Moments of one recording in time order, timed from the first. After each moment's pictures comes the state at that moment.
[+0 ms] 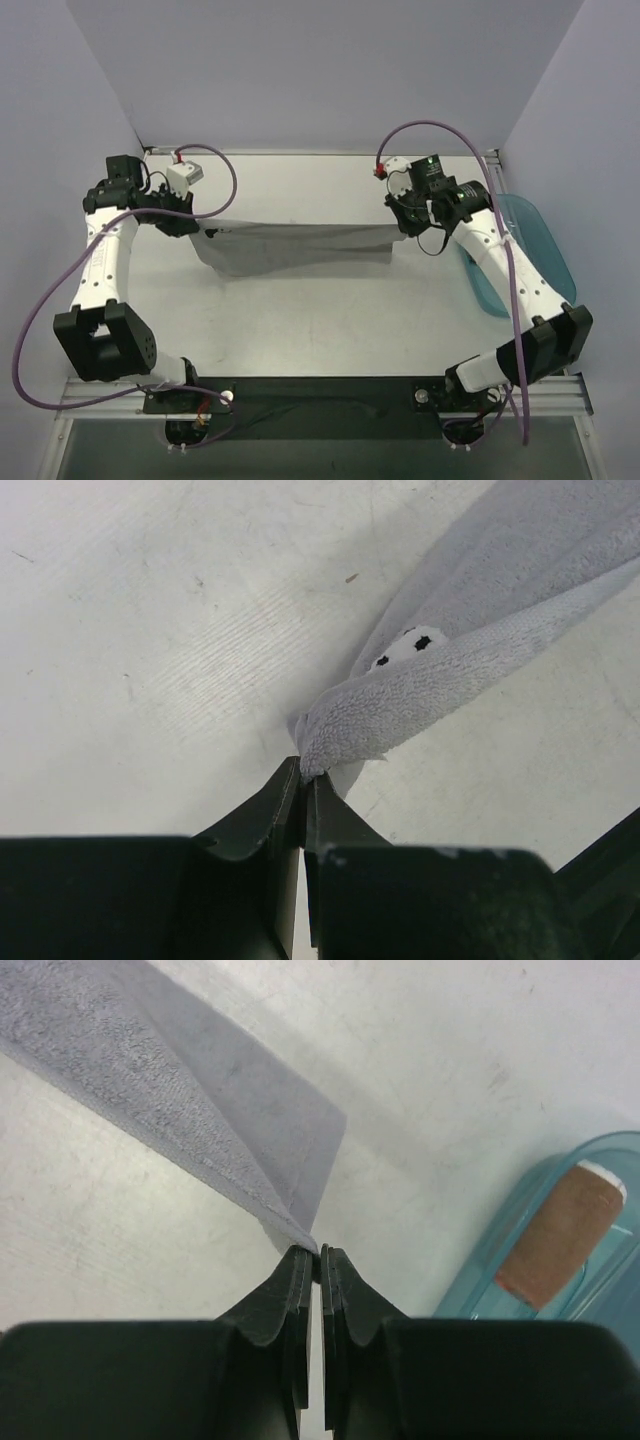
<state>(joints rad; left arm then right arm) 0.18 1.49 1.44 -1.00 0.58 0.61 0.40 1.46 1.47 -0.95 0.01 -0.29</state>
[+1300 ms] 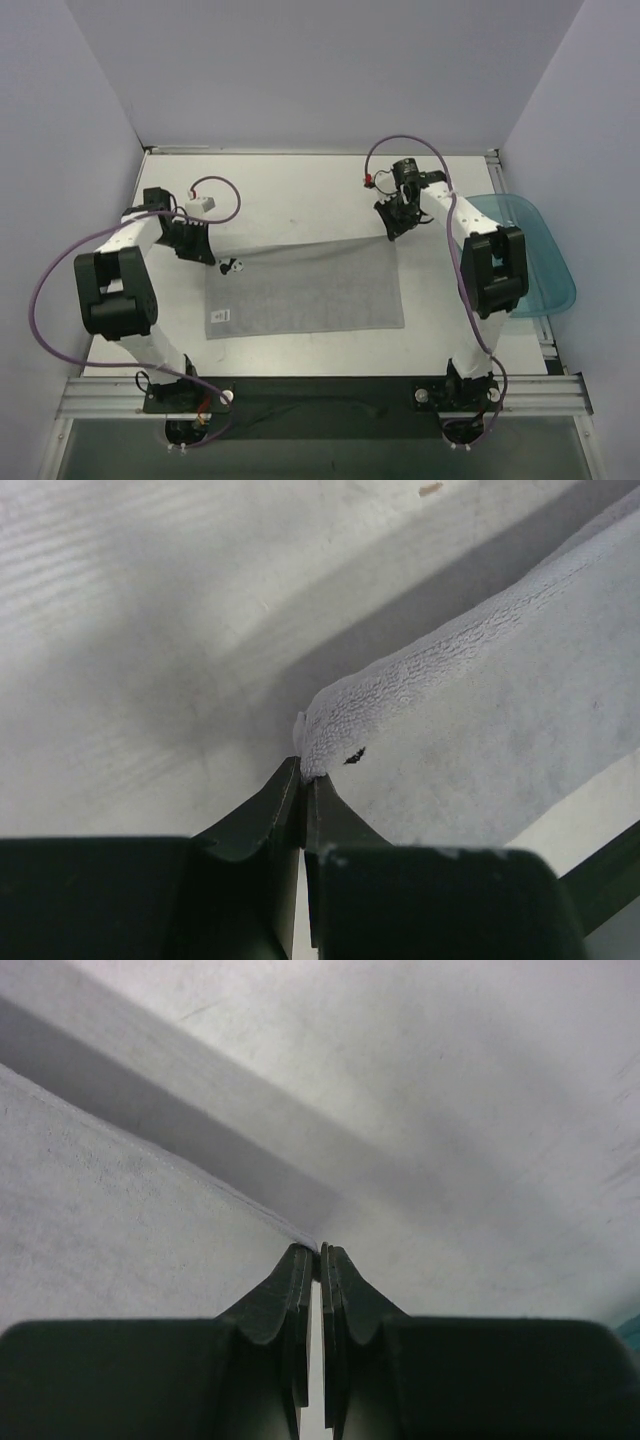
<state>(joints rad) 0.16 1.70 1.15 -0.76 0.54 0.38 0.27 1.89 1.48 -0.81 -0.15 -0.38</state>
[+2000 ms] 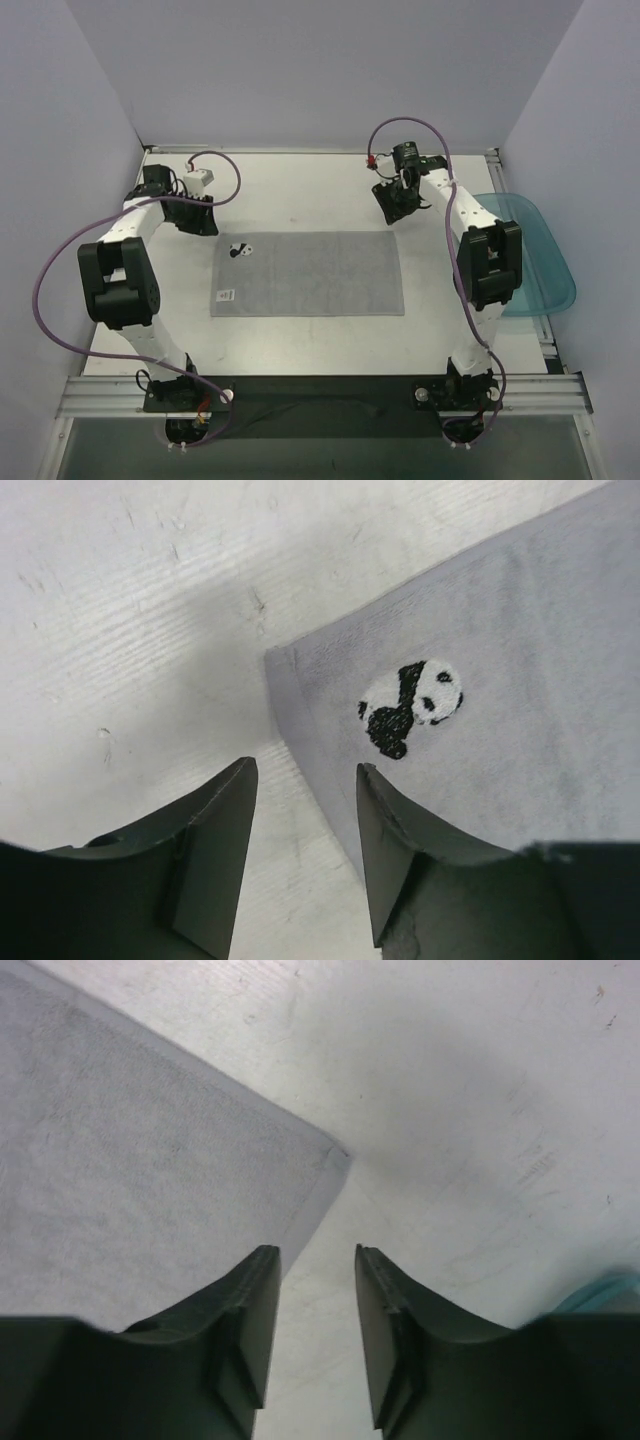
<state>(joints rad) 0.14 1.82 1.31 -0.60 0.49 0.34 0.27 2.00 1.68 -0.84 -0.06 -0.32</state>
